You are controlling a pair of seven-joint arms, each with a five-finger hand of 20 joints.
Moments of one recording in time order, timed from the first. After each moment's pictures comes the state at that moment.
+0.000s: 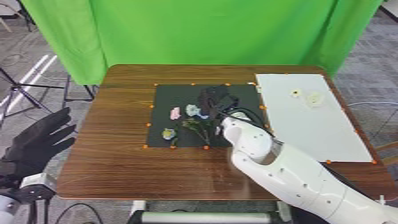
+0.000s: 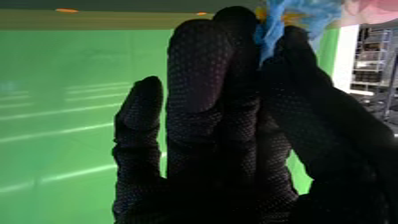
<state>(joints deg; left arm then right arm) 141.0 -61.5 -122.3 -126.9 43.8 -4.4 -1.4 -59.5 -61.7 31.9 -90.1 -135.0 6.2 24.8</state>
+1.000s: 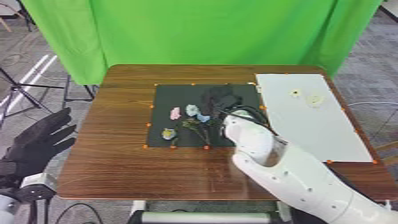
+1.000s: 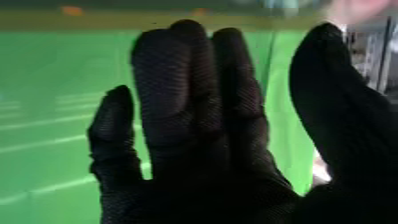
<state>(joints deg) 140.9 -61.5 -122.3 -126.8 43.8 -4.5 -1.5 -61.4 -60.6 35.1 -96.2 -138.2 -3.1 31.4</state>
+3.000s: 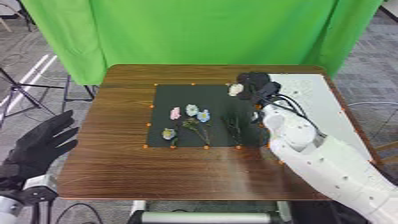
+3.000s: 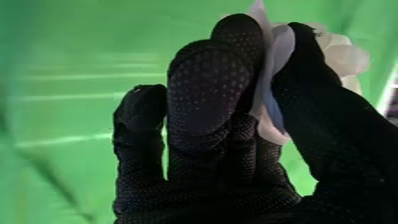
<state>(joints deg) 140.9 -61.9 -121.4 -126.8 43.9 -4.6 -1.5 -60.0 -51.7 38.9 -89.6 -134.5 12.2 19.7</state>
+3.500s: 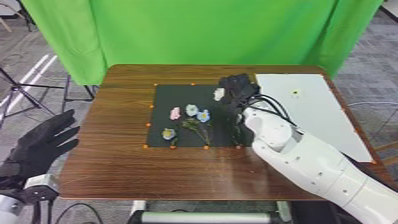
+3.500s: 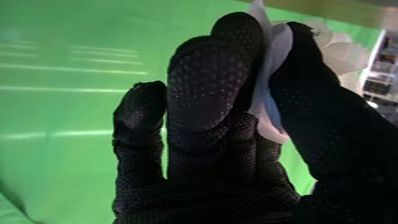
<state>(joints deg) 140.8 -61.7 -121.3 -126.8 43.8 -4.6 -1.6 -56.1 -55.9 32.8 -84.7 -139.0 11.3 20.5</state>
